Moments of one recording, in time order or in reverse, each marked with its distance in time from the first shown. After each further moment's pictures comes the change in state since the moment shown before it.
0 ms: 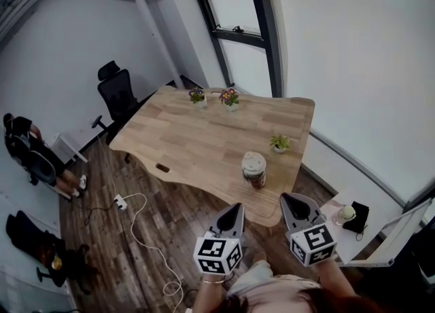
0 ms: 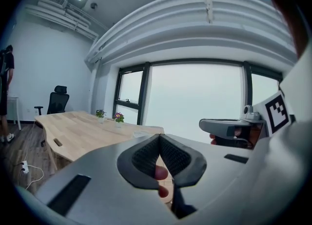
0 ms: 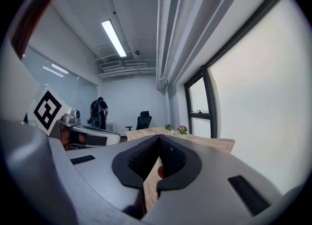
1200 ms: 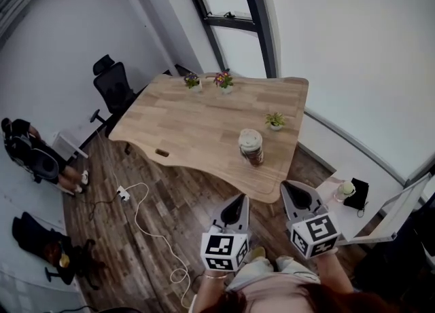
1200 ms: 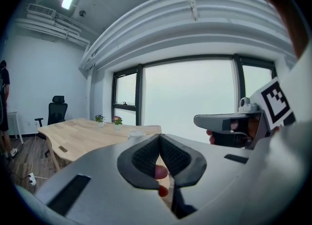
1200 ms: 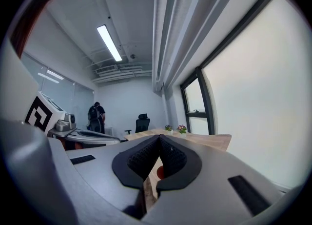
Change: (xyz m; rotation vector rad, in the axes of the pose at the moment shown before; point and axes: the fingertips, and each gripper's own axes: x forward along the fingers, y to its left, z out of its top) left arm -0.046 -0.039 -0.009 0.106 0.008 -0.009; right arm -0.048 0.027 -0.001 0.071 -0.020 -0.042
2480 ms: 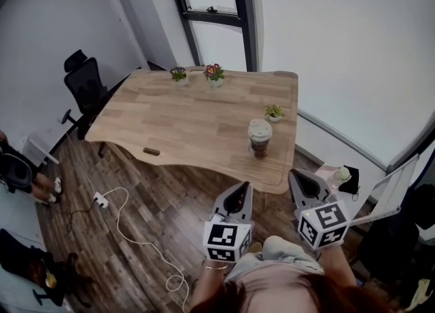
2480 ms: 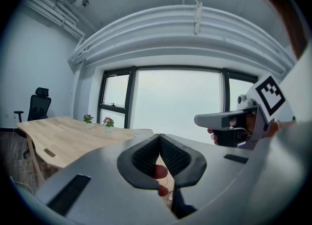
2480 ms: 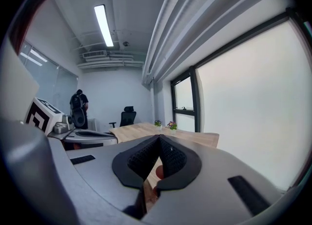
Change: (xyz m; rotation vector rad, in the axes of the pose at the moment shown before) left arm -0.010 0.079 -0.004 -0.029 -0.057 -0.205; right arm 0.041 0.056 0.000 -0.065 0.074 -0.209
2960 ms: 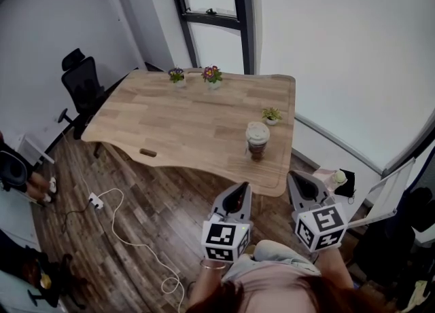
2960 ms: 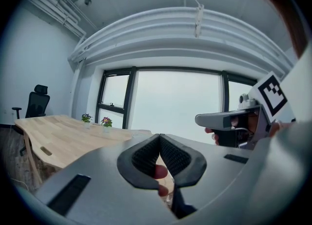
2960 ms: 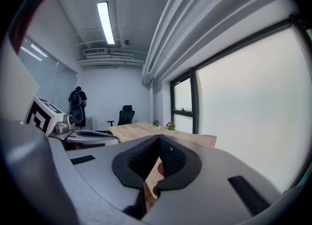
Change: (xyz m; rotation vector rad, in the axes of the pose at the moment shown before) left arm 0.004 0.000 0.002 -0.019 -0.013 -0.024; right arm -0.002 0.002 0.005 -0.029 0.001 -0.026
